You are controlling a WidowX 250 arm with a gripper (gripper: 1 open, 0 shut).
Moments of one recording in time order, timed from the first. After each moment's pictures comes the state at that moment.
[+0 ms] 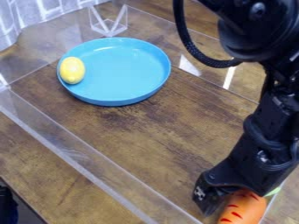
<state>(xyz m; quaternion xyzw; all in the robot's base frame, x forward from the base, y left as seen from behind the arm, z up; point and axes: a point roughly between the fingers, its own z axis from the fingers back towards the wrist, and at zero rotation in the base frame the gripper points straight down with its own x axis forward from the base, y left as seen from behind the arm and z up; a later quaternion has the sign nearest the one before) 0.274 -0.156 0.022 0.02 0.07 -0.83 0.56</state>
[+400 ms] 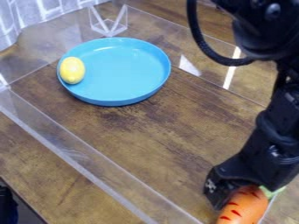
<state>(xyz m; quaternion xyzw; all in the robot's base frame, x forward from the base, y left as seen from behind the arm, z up) 0.290 -0.166 0.024 0.02 0.07 -0.84 0.53</state>
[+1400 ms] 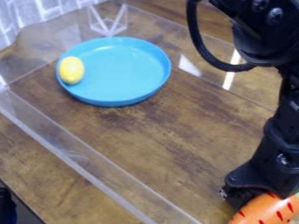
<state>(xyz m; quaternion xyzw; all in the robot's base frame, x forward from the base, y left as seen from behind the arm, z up) 0.284 -0.184 0.019 0.02 0.02 -0.86 0.50</state>
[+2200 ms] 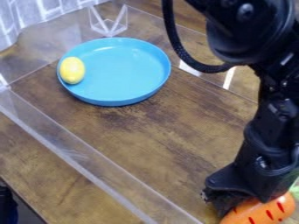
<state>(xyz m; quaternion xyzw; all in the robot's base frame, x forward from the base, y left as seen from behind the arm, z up) 0.270 -0.172 0.019 0.01 0.02 -0.87 0.49</state>
